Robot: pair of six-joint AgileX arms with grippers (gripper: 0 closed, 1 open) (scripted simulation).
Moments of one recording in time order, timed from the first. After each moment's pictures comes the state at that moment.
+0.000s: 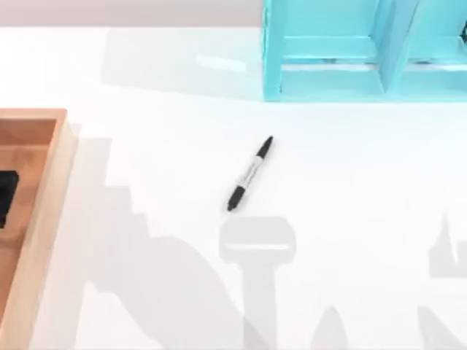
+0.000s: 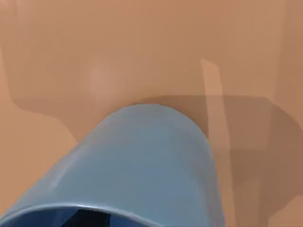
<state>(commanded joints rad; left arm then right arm) 0.21 1.85 1.17 -0.88 0.00 0.24 0.00 0.00 0.00 0.00 0.00 0.00</state>
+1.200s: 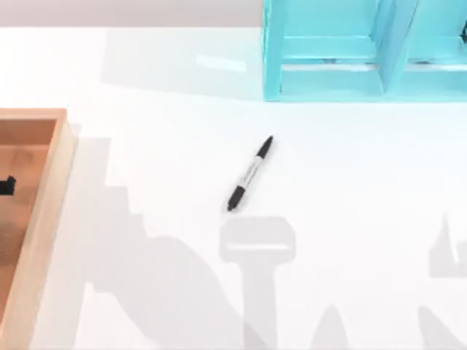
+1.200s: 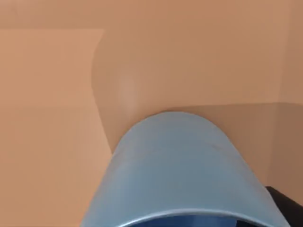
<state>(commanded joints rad) 0.21 1.85 1.17 -0.88 0.00 0.24 0.00 0.00 0.00 0.00 0.00 0.00</state>
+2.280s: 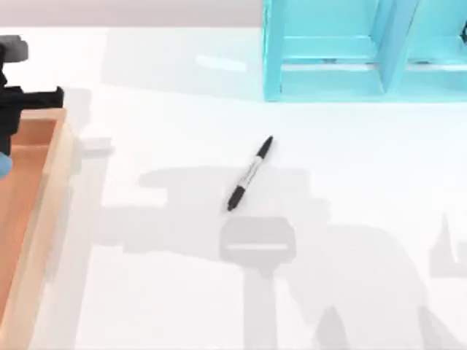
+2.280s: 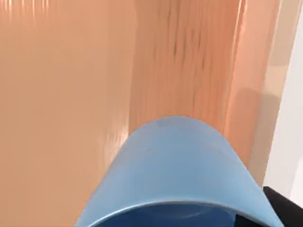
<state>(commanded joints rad) -0.04 1.81 1.54 -1.23 -0.01 -0.09 0.00 0.00 0.00 0.00 0.00 0.00</state>
